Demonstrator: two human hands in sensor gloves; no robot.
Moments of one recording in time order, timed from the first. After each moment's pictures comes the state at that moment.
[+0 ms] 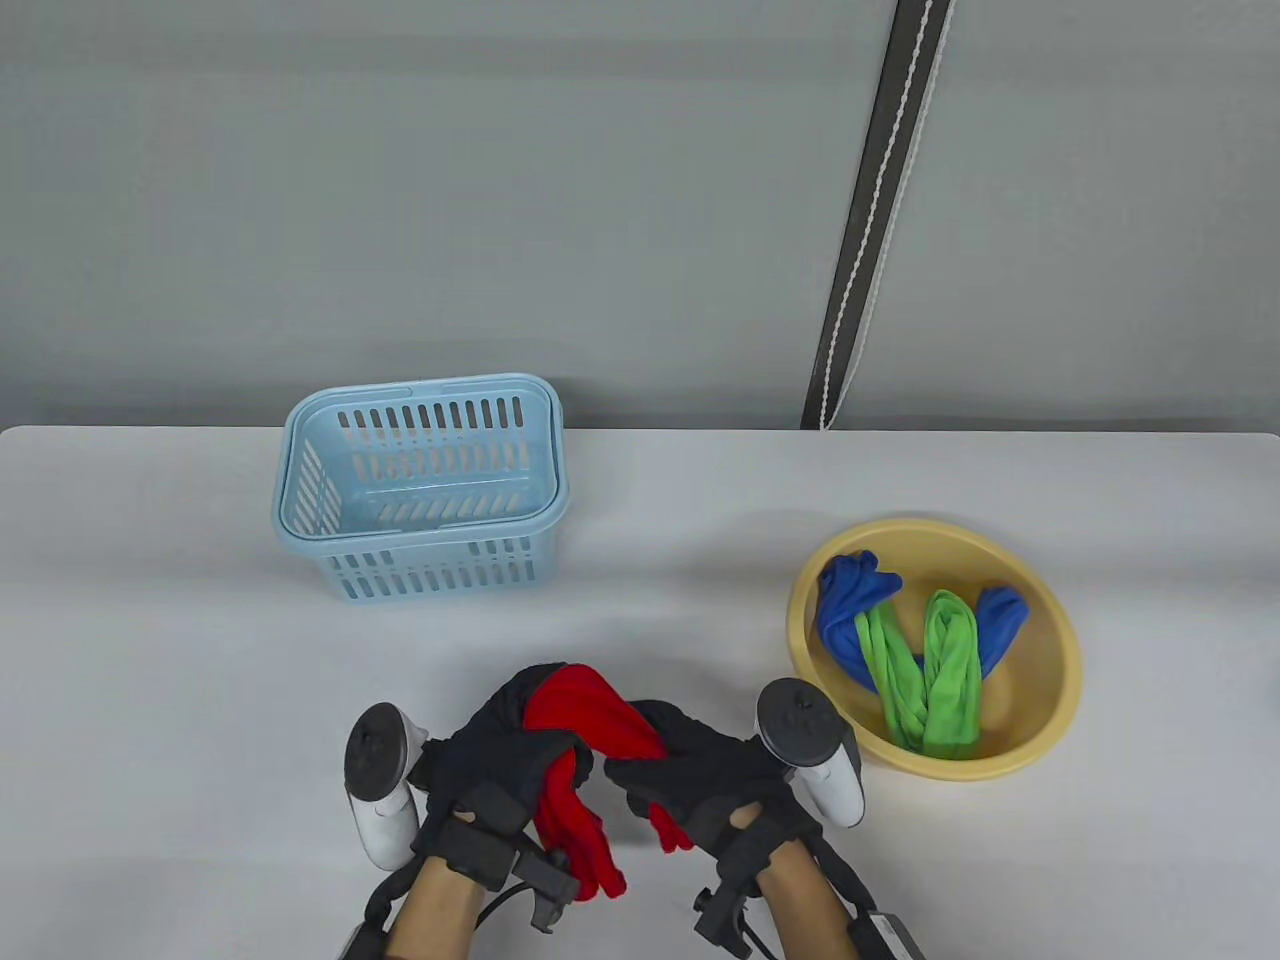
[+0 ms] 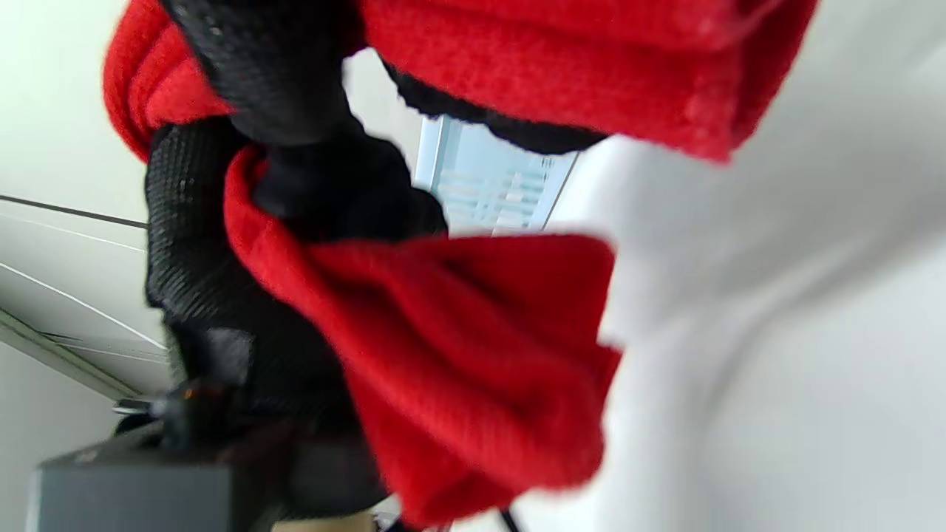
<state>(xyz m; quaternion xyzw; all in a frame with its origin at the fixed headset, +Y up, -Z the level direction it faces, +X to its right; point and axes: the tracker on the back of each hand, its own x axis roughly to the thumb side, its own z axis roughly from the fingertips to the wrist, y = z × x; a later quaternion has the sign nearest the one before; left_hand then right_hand) -0.168 -0.717 -0.275 -0.03 -0.13 0.77 0.62 0.069 -0.728 -0.284 0.21 0.24 0.72 0.61</state>
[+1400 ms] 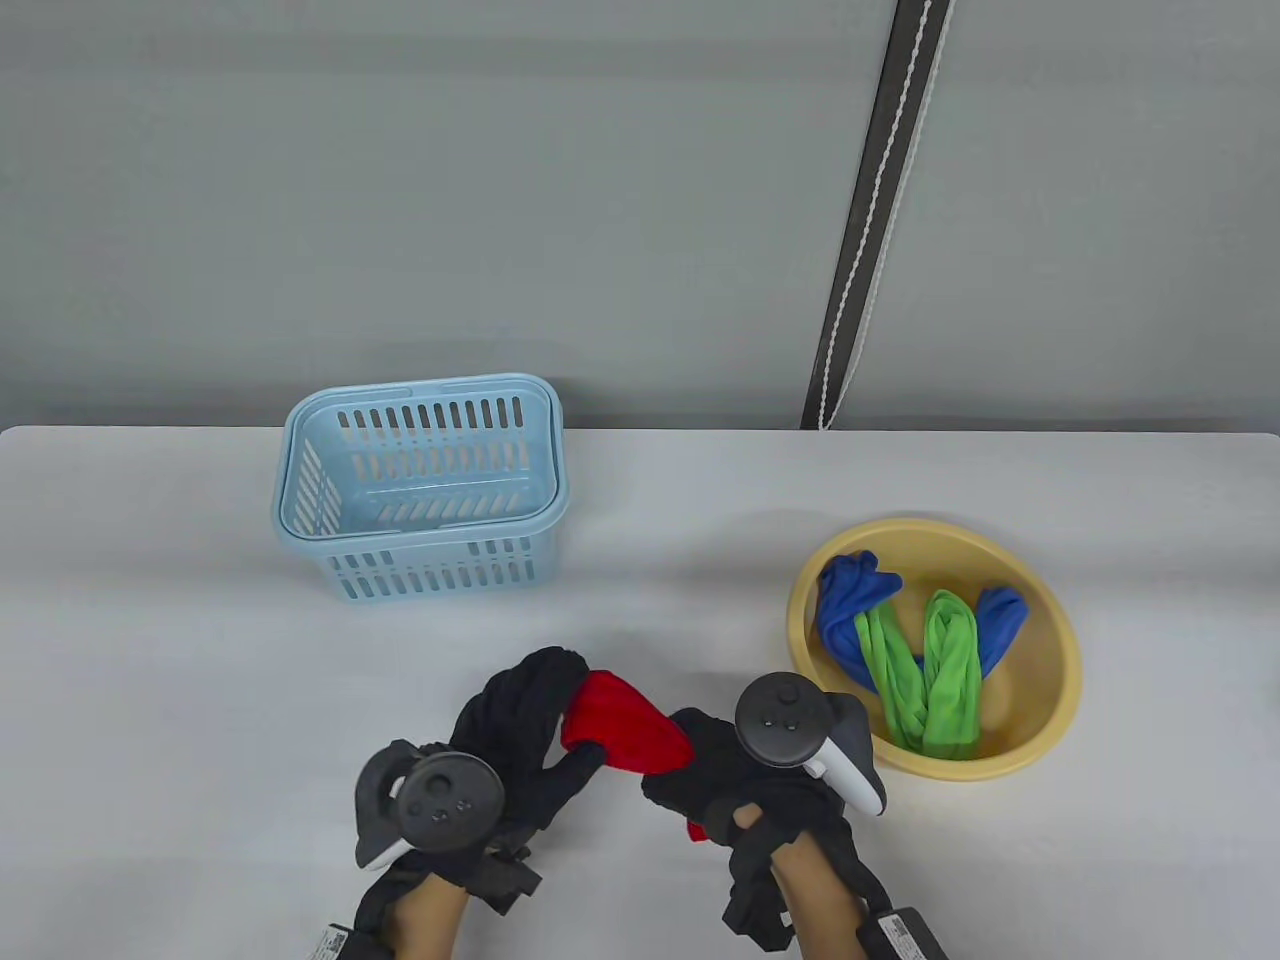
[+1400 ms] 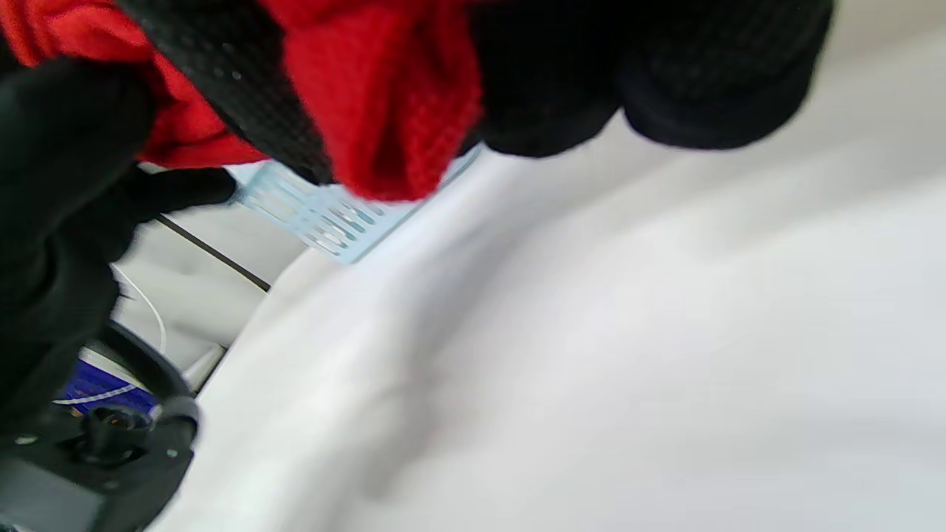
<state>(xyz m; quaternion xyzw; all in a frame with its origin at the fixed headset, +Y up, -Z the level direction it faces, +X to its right) -0.149 -0.674 -0.253 0.15 -0.30 0.16 0.93 0.099 -0.712 -0.290 0.13 0.20 0.90 0.36</state>
